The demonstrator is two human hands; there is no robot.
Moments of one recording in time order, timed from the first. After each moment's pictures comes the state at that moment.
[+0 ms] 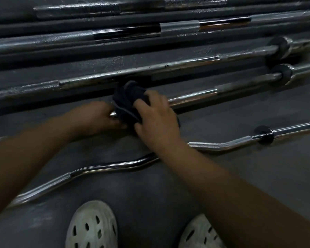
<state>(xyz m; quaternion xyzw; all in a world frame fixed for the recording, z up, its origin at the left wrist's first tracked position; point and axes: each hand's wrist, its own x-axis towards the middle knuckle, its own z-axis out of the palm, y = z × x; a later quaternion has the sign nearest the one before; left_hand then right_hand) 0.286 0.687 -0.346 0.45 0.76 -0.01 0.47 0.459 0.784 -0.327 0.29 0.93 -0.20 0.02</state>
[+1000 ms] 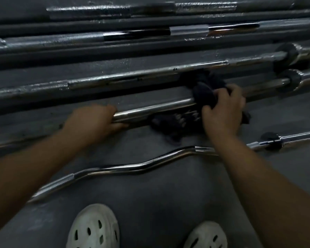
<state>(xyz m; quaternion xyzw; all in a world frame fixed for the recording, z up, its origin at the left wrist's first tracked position) 0.293 0.664 -0.353 0.50 0.81 -0.03 0.31 0.525 0.877 -0.334 0.56 0.82 -0.13 -0.05</state>
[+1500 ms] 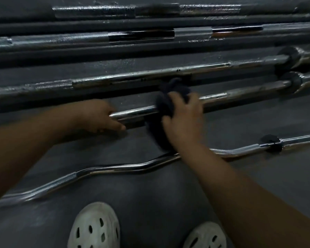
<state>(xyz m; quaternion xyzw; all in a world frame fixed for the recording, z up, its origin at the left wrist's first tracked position) 0.260 0.683 -0.349 0.44 0.73 -0.07 0.52 0.474 0.807 -0.336 0.46 0.86 -0.19 -0.01</state>
